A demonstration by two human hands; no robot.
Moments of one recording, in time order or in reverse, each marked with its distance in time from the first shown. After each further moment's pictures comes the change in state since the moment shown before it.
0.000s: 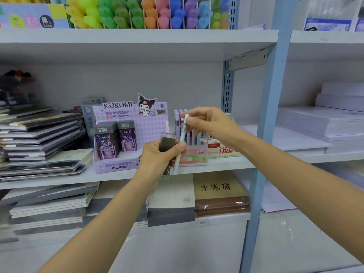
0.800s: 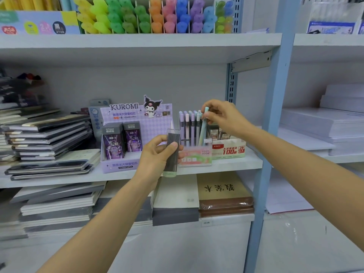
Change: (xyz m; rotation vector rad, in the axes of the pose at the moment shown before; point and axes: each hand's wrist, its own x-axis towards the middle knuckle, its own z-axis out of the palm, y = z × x) left_hand -0.003 0.003 -0.014 -0.015 0.024 -0.001; right_hand 0.019 0.013 -0.027 -0.405 0.174 -0.052
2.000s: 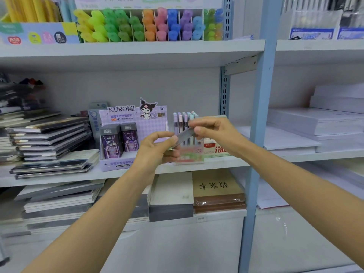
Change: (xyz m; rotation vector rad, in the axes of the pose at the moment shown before) left_hand -0.010 0.022 0.013 -0.016 -0.020 -0.047; right_hand -0.054 -0.014 0.005 0.424 -0.094 0.044
